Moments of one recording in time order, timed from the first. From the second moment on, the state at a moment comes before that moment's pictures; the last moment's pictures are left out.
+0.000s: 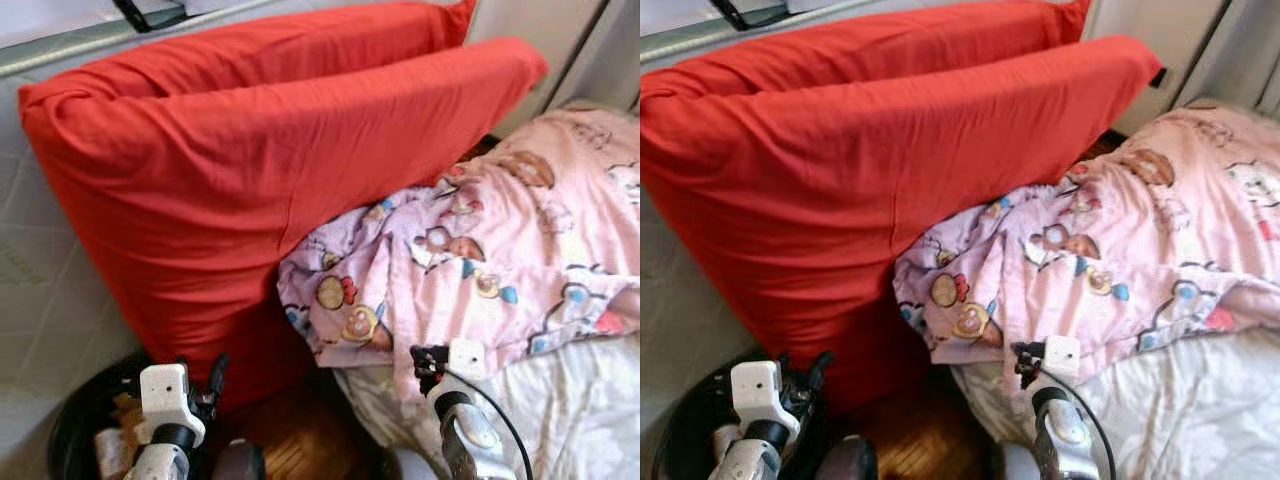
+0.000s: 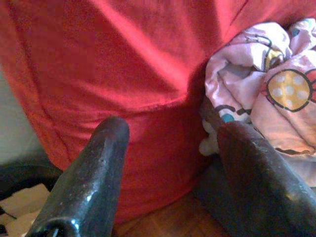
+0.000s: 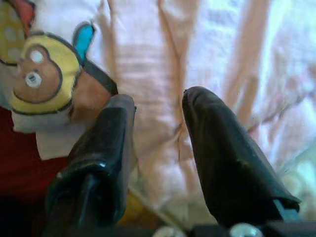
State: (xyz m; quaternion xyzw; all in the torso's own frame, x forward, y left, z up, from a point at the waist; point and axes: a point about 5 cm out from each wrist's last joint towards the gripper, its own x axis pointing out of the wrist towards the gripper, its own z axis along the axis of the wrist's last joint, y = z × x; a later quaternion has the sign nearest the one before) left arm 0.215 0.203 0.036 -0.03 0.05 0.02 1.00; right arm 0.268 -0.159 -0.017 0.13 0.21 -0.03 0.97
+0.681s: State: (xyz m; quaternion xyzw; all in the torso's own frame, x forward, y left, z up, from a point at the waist) left arm 0.186 0.207 0.043 -0.02 0.07 0.03 1.00; right arm 0.287 -0.168 -0.012 0.20 0.25 -0.13 0.94
